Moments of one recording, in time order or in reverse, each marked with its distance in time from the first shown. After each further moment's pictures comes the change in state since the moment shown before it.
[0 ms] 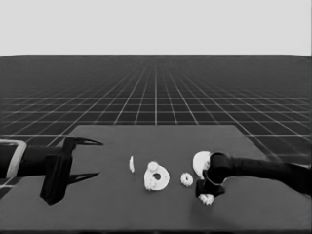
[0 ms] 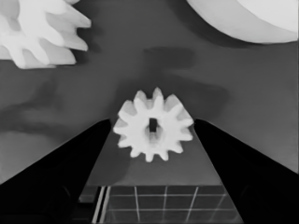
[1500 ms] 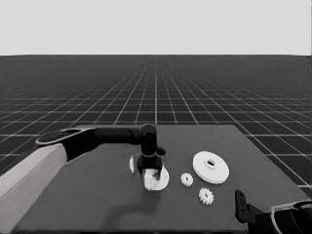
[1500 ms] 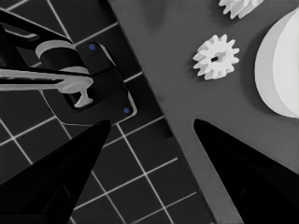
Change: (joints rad) left arm 0.360 1.184 -0.985 -0.113 0.888 -1.882; right arm -0.082 -0.588 0.678 -0.246 0.265 -0.996
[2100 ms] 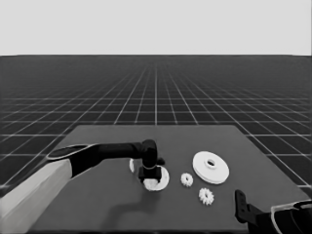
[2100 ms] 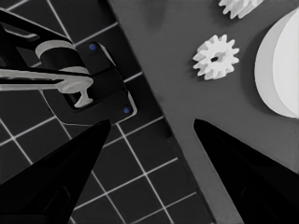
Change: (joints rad) left arm 0.163 0.019 -0.096 0.160 -0.033 0.069; right arm 0.000 0.000 0.000 0.000 0.000 0.000
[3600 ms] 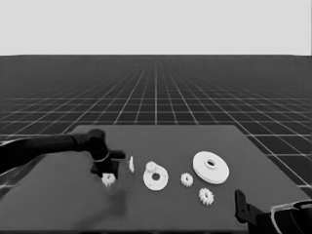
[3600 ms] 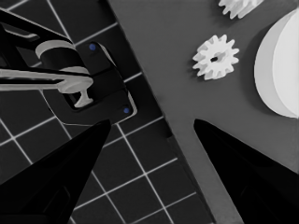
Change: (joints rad) left arm -0.136 -0.545 0.391 -0.139 -0.020 0.158; right arm 0.000 0.000 0.000 0.000 0.000 0.000
